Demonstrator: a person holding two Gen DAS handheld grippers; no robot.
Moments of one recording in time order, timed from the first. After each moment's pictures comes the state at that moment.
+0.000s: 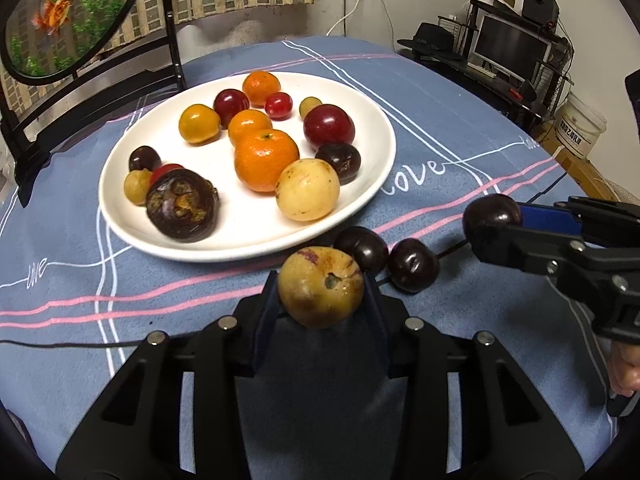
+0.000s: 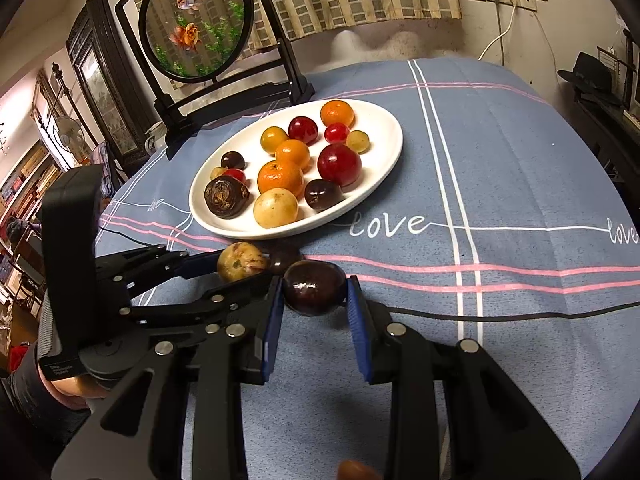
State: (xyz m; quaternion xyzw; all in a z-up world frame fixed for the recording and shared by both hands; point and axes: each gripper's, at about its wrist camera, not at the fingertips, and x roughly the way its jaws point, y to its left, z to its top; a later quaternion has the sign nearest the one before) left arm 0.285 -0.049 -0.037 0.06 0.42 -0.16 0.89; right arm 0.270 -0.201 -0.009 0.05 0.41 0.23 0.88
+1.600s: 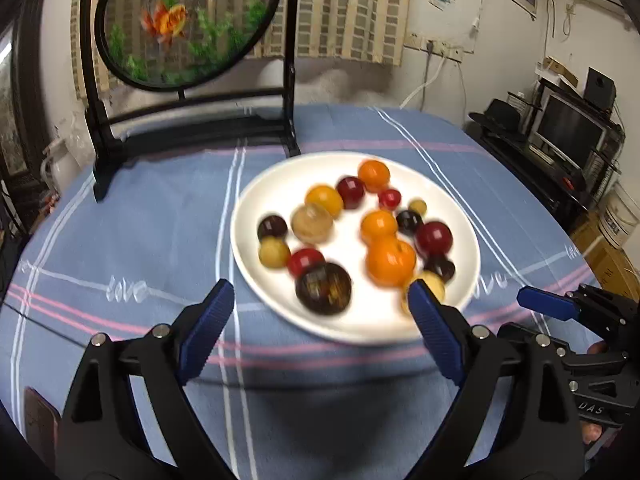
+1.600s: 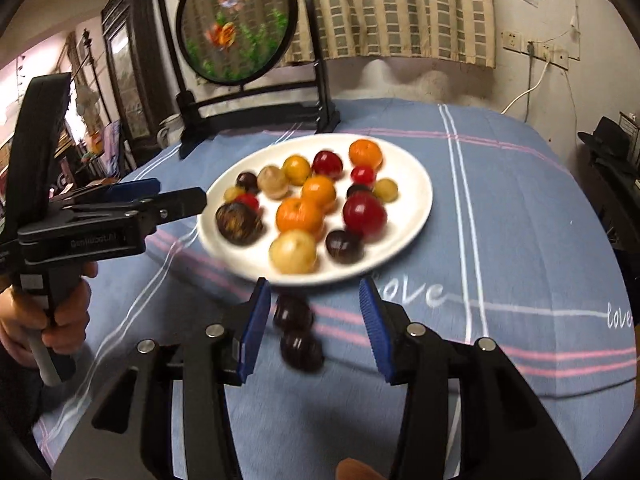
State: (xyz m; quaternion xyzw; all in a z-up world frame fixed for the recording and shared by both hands) left arm 0.296 0.021 0.022 -0.02 0.36 -0.05 0.93; right arm 0.279 -0.174 0.001 -0.03 0.36 0.26 0.89
